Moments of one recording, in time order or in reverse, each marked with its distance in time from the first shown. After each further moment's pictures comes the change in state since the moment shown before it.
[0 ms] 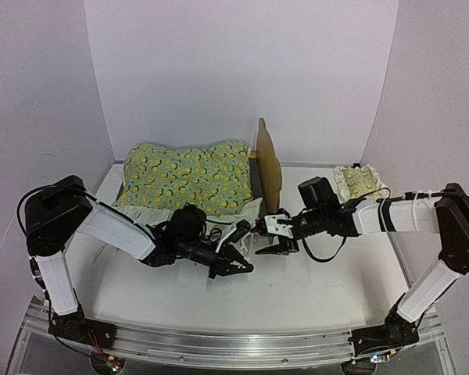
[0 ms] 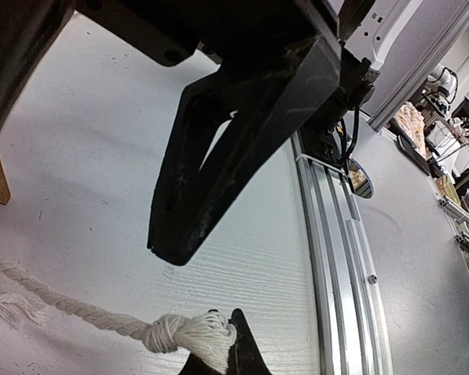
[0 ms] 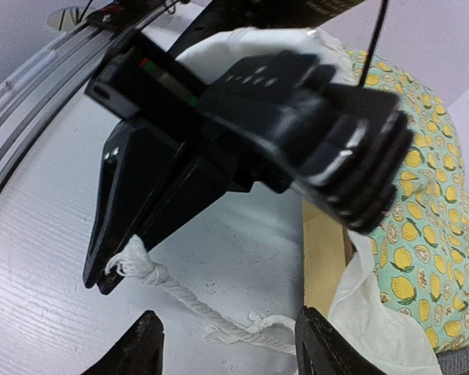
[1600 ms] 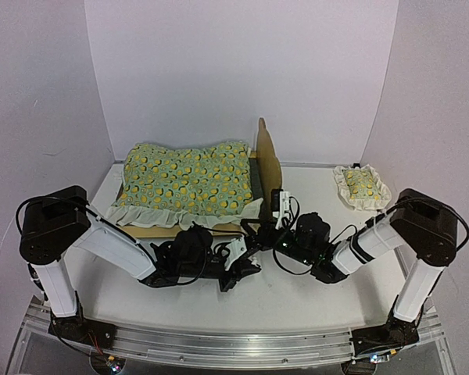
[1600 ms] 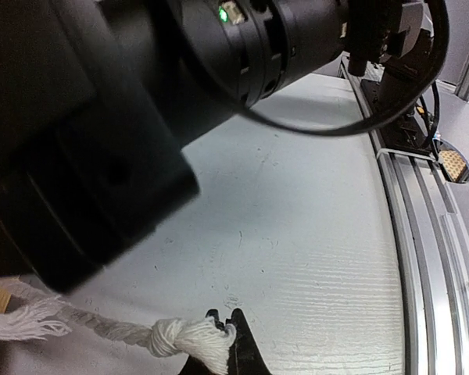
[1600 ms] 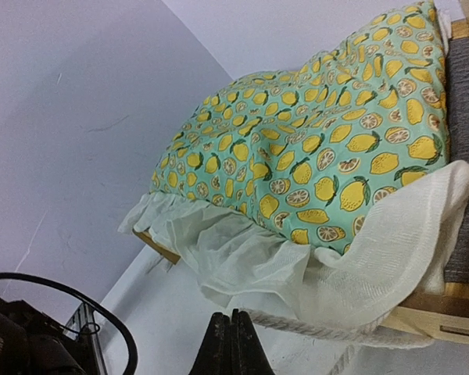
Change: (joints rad) left arm -0.178 -0.018 -0.066 0.140 -0.479 0.242; right arm 0.213 0.188 -0.261 1.056 0.698 1.616
